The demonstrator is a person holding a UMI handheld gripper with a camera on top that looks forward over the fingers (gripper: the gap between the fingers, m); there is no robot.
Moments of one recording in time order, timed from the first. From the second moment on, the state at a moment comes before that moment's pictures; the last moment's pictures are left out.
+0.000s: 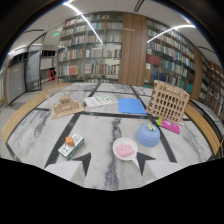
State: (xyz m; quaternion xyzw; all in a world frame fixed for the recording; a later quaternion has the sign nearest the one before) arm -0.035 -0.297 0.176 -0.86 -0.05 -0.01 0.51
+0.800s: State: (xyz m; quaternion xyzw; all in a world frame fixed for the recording) arm 0.201 -0.280 0.179 -0.85 0.01 -0.09 0.52
